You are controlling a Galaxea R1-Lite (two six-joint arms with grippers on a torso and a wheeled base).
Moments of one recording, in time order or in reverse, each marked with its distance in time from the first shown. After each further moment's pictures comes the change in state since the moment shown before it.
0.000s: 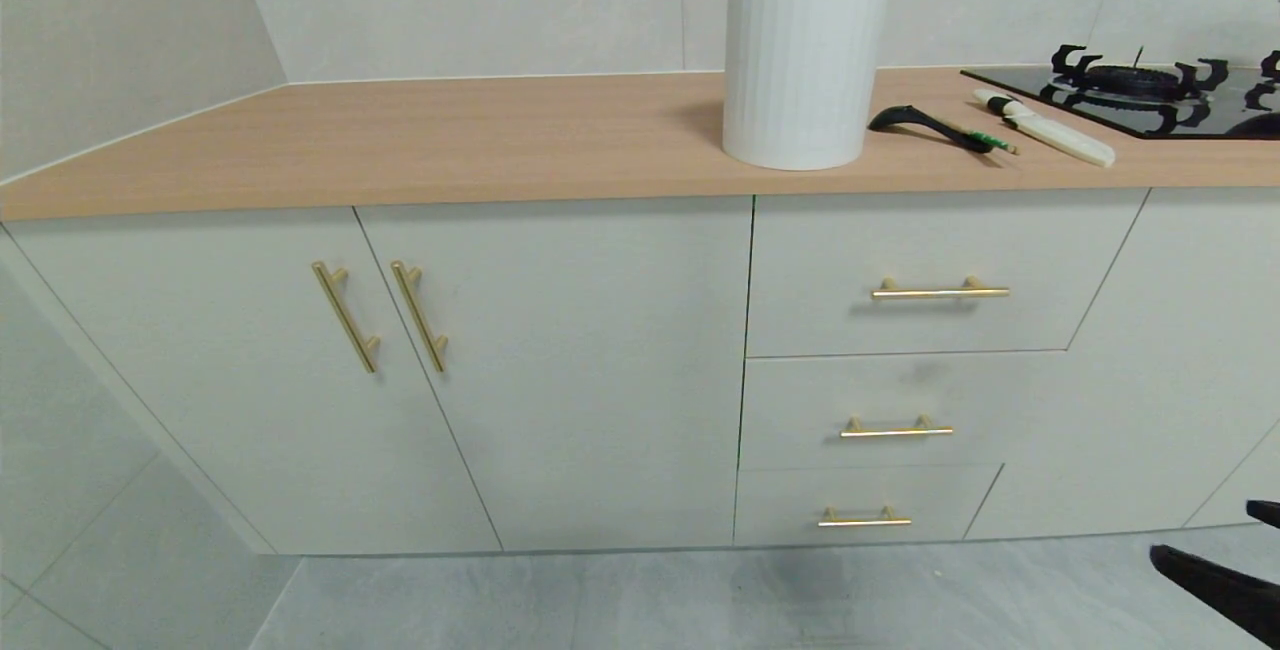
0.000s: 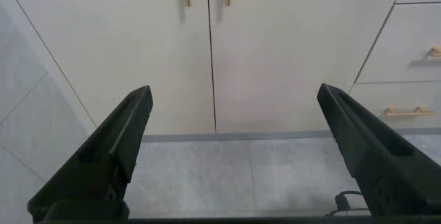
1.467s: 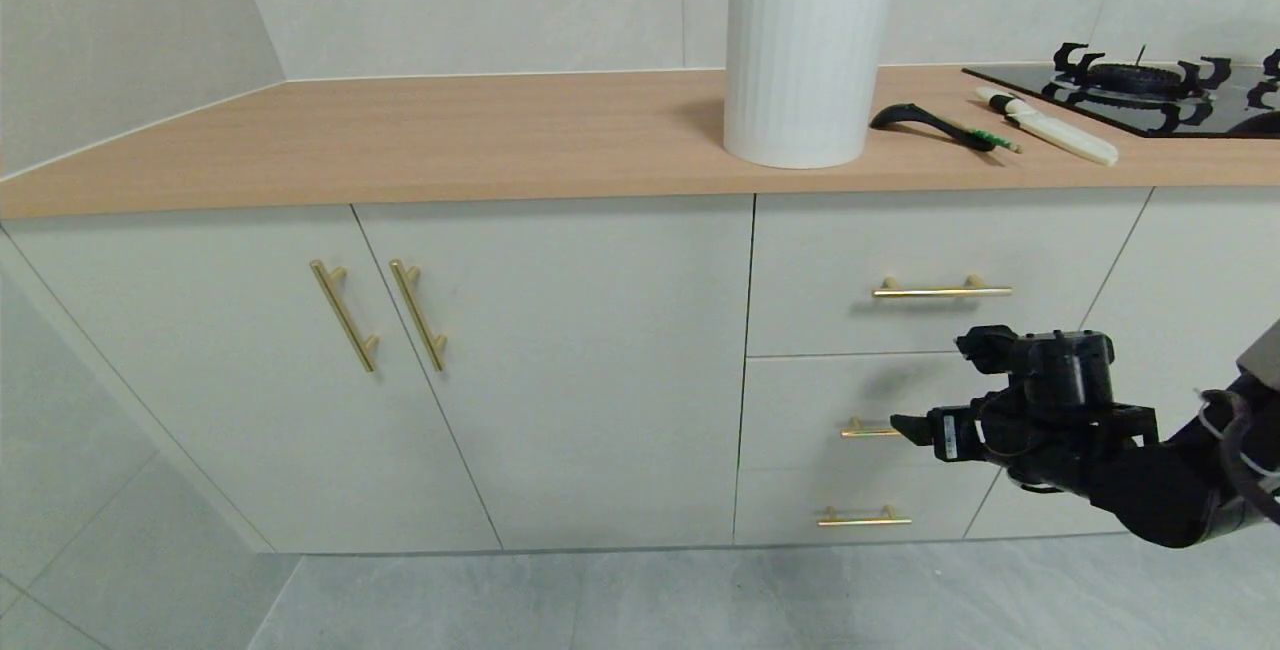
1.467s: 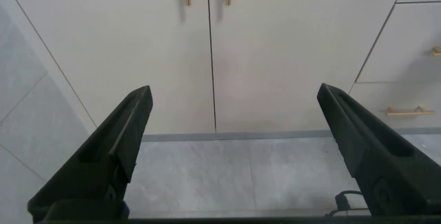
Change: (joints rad) left arm 0.000 0.000 0.000 0.000 0.000 0.000; right arm 0.081 1.146 -0.321 -0.748 -0.218 0.093
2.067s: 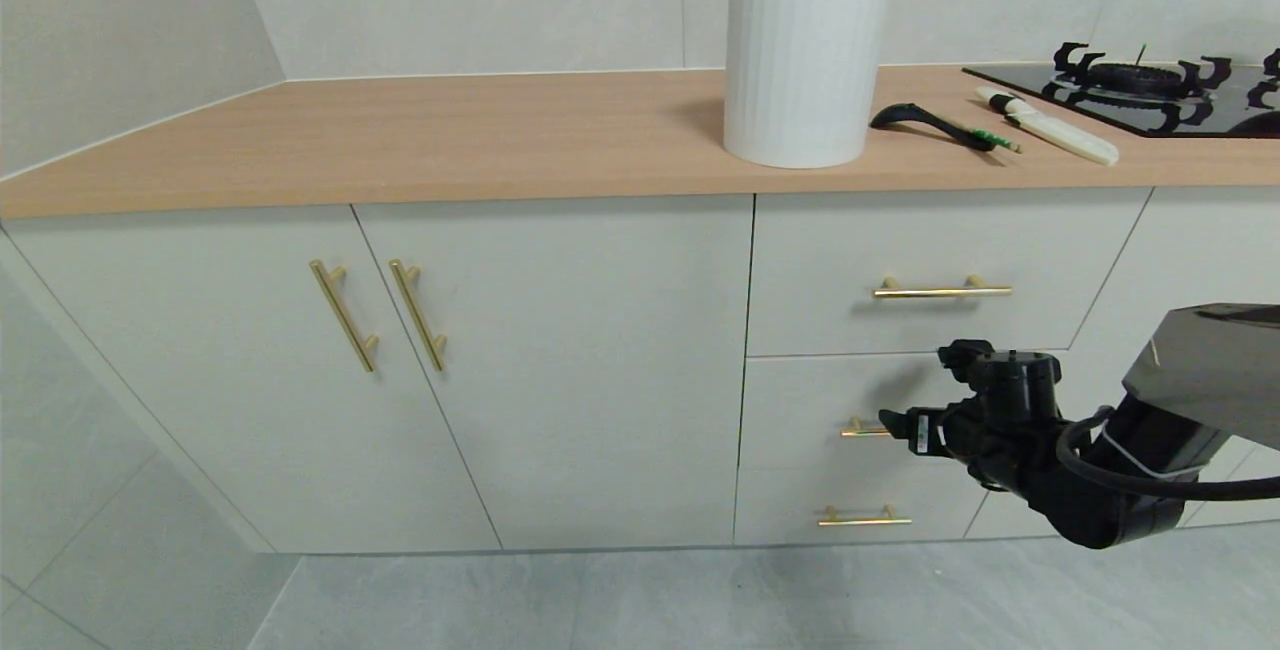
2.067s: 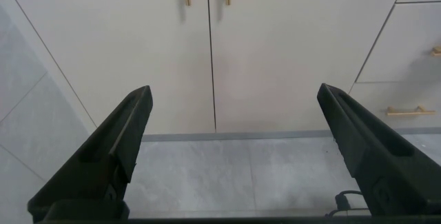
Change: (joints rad) left arm 0.000 0.000 0.000 0.000 0.000 0.000; right arm -0.005 0.216 -0.096 -0.162 -0.094 0.081
